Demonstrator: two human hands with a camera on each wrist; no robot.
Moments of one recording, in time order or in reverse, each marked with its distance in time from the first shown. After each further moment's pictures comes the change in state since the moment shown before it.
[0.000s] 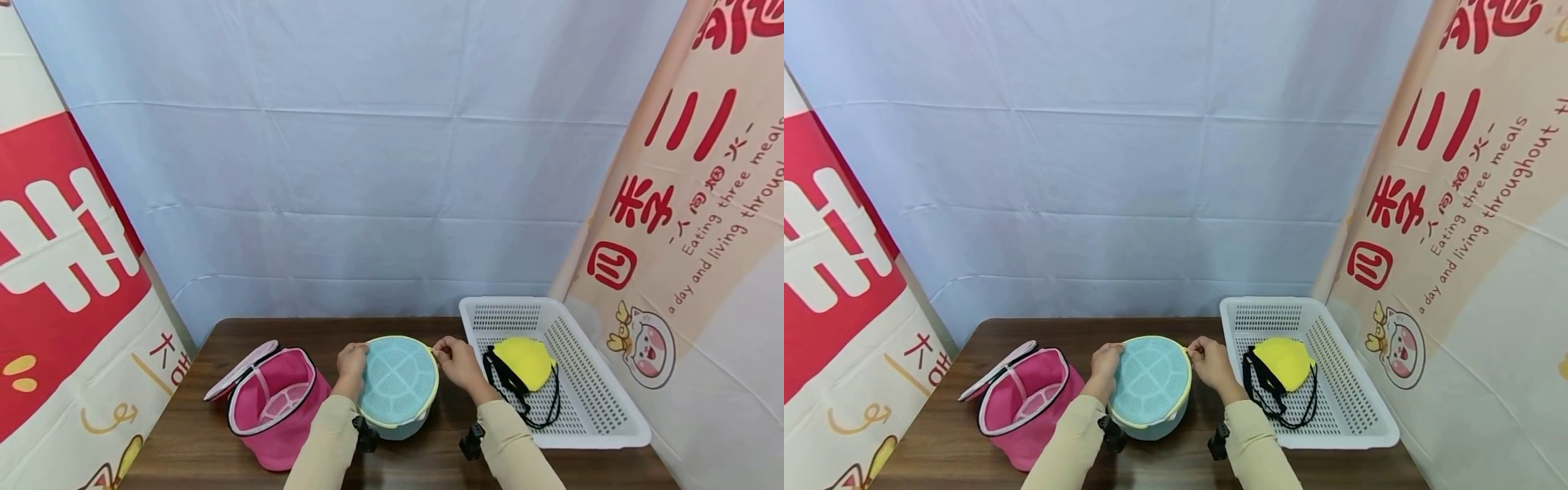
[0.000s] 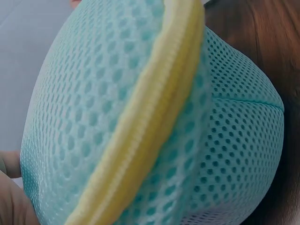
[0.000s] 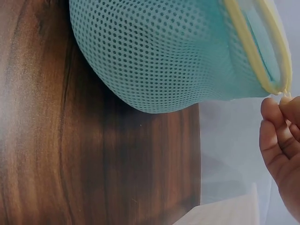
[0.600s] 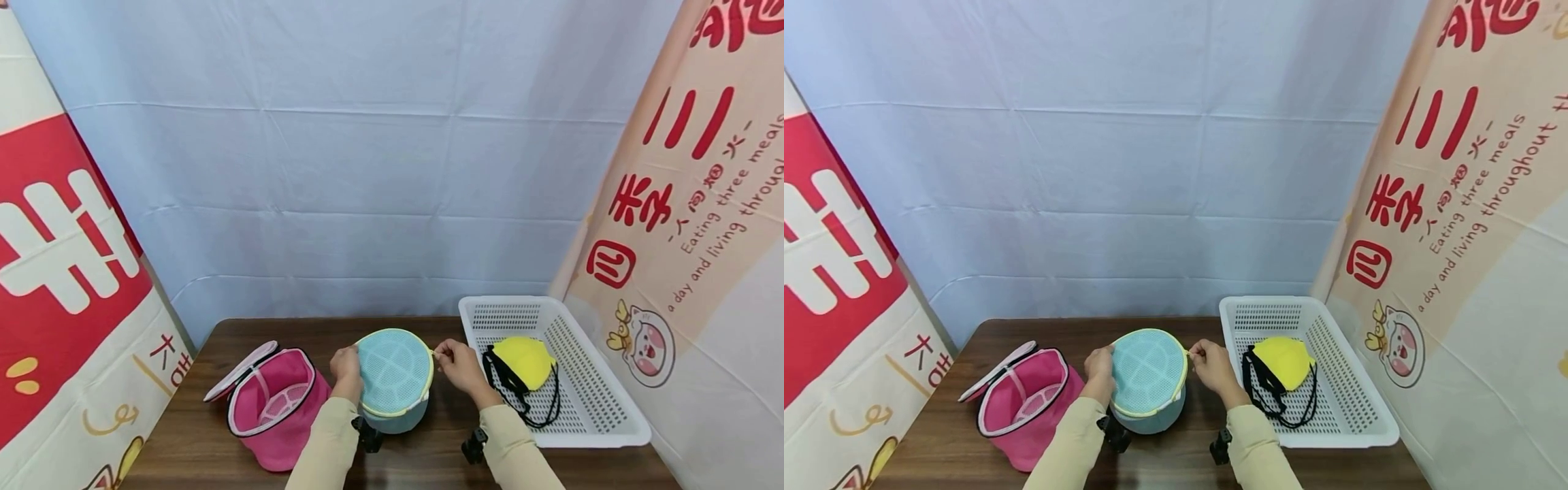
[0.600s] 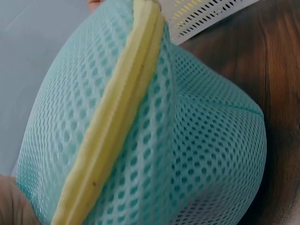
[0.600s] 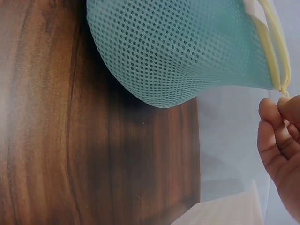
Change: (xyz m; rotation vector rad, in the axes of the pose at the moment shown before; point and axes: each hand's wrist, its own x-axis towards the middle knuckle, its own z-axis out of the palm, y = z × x) left_hand -0.007 0.002 0.000 -0.183 0.192 -0.062; right_hand -0.008 -0.003 -0.005 0.010 -0.013 0.010
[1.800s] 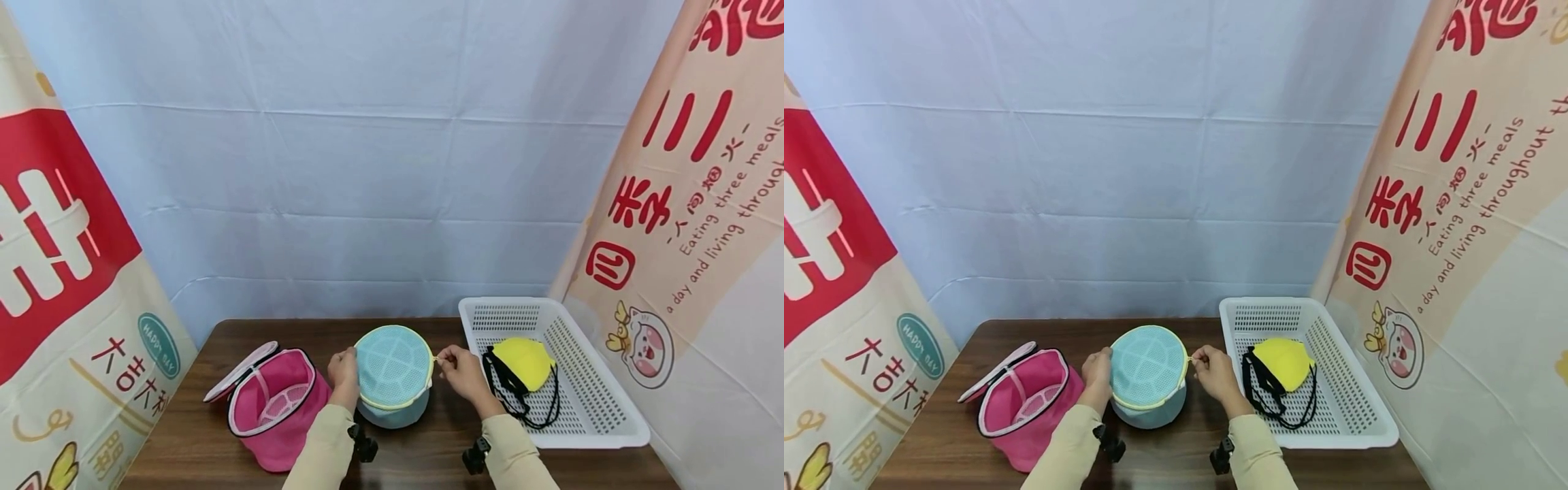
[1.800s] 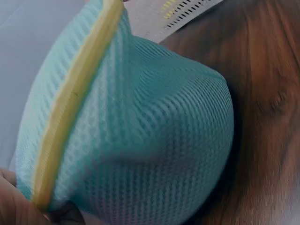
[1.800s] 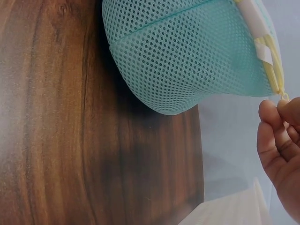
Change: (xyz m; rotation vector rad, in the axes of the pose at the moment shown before) left_hand 0.000 -0.008 -0.015 0.054 -0.083 0.036; right_hand -0.011 0.003 0.002 0.074 0.031 0.019
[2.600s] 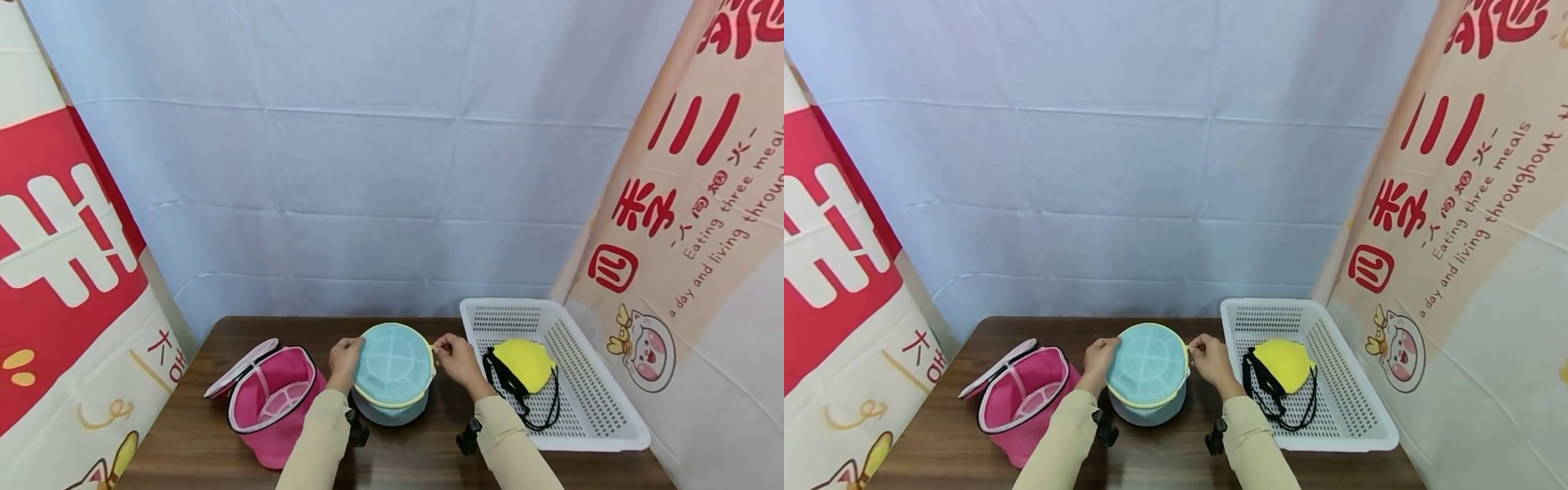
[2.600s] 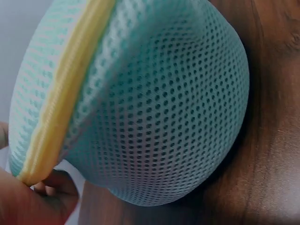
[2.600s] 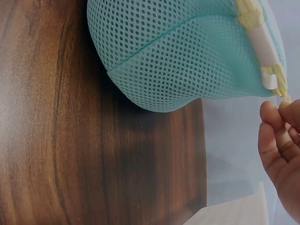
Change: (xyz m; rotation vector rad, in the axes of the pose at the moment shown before) left_hand 0.021 0.005 -0.001 0.231 -0.180 0.075; right_hand 0.027 0.004 0.005 -0.037 -0.010 0.042
